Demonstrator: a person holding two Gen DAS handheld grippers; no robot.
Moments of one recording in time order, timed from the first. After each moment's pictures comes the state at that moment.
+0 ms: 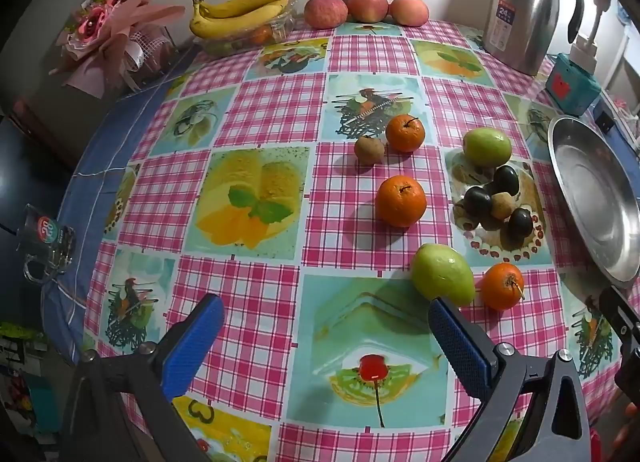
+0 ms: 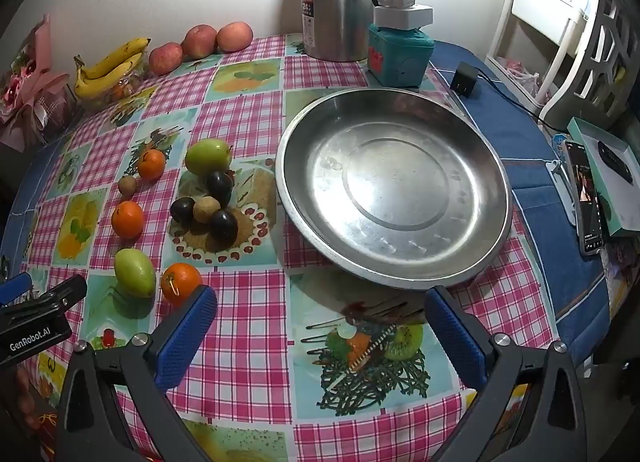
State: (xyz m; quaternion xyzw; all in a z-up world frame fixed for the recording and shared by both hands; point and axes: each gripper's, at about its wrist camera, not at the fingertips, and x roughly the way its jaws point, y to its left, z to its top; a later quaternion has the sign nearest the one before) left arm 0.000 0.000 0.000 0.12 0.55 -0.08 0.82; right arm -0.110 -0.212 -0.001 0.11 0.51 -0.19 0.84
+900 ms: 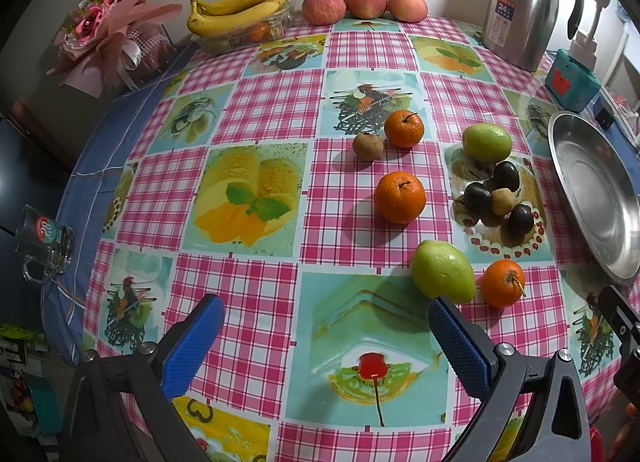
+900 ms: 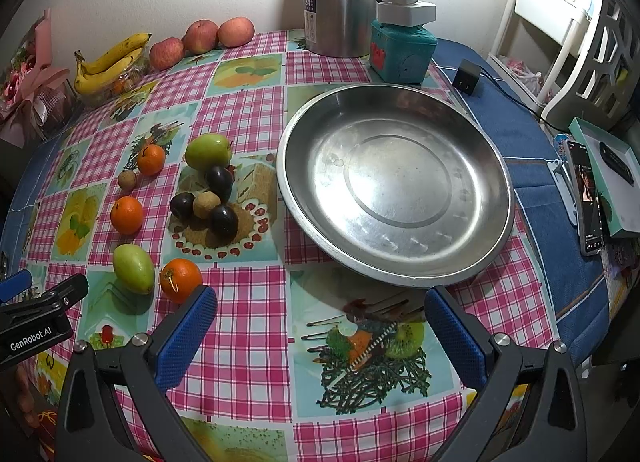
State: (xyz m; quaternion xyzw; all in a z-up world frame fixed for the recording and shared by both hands) left arm -0.001 0.000 -0.001 0.12 0.55 -0.08 0.82; right arm -0.110 -0.210 -0.004 0.11 0.51 -0.18 0.83
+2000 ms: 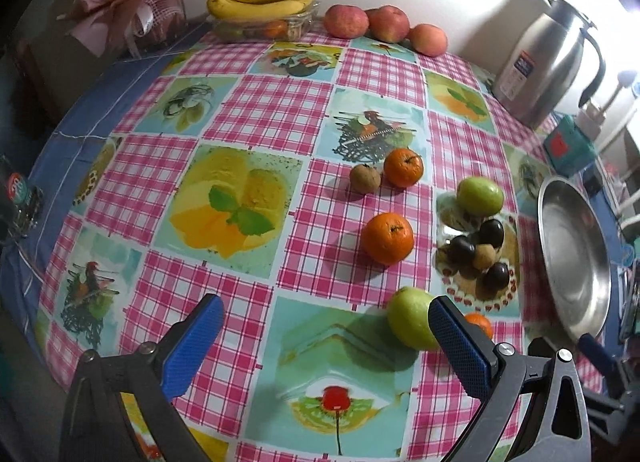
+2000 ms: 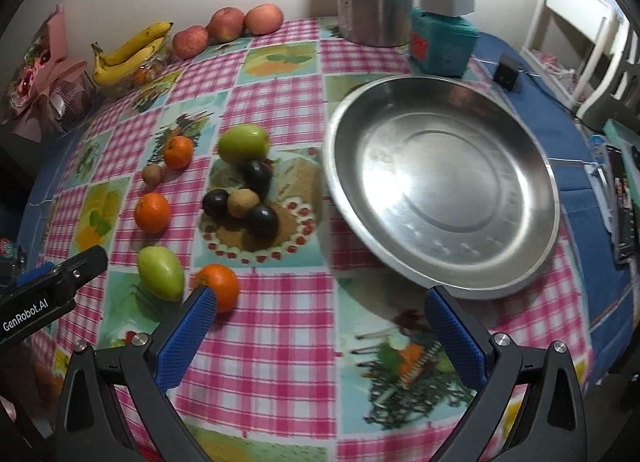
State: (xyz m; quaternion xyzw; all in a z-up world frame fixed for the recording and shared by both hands) left arm 0.019 0.013 -0.005 0.00 0.57 -0.09 0.82; right arm -0.083 -0.198 -0.015 0.13 0.53 -0.13 0.83
